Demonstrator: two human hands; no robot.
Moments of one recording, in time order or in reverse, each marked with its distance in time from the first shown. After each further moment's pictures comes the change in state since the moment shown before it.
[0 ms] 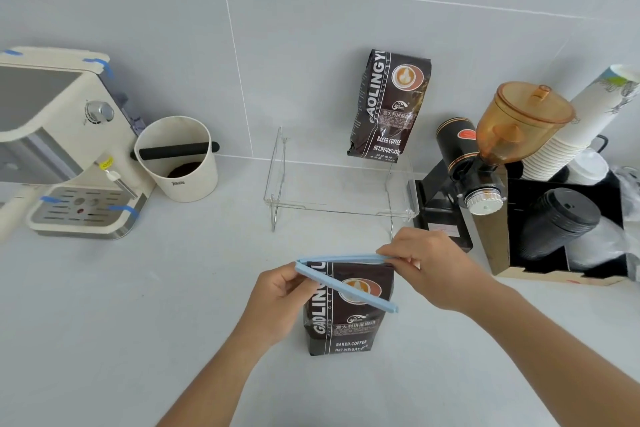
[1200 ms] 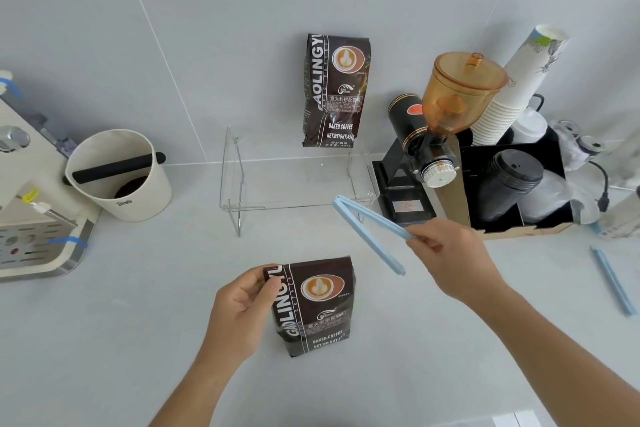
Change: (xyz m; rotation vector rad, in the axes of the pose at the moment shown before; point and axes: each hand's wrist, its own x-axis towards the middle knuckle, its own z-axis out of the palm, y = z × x) left_hand -0.005 -0.001 -0.001 0.068 0.030 0.037; right_hand -0.059 0.038 0.007 0.041 0.401 0.487
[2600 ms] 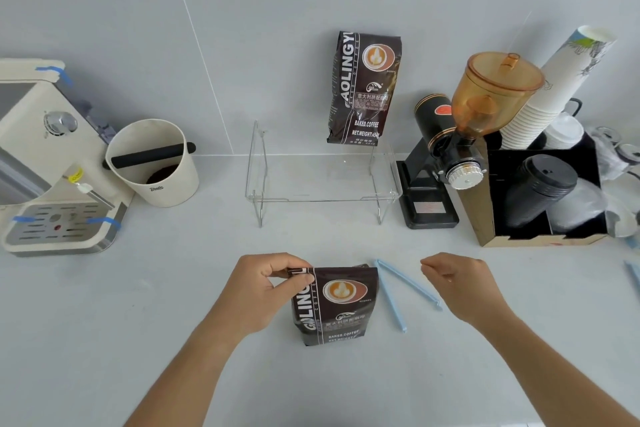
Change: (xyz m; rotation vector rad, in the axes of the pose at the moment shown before) left_hand 0.005 0.041 -0.014 0.435 -0.149 0.088; right_hand -0.023 0.030 0.040 0.124 -0.163 0.250
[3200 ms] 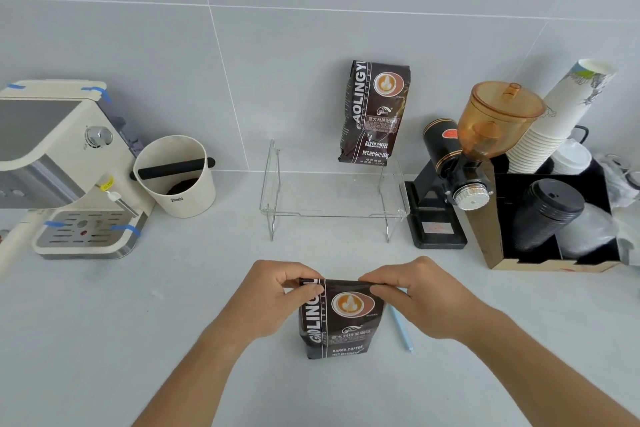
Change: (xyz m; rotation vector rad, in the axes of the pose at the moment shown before) left_hand -0.003 0.009 -0.003 0.040 -0.053 0.050; right_hand -0.015 -0.099 -0.014 0.005 -0.366 -0.591
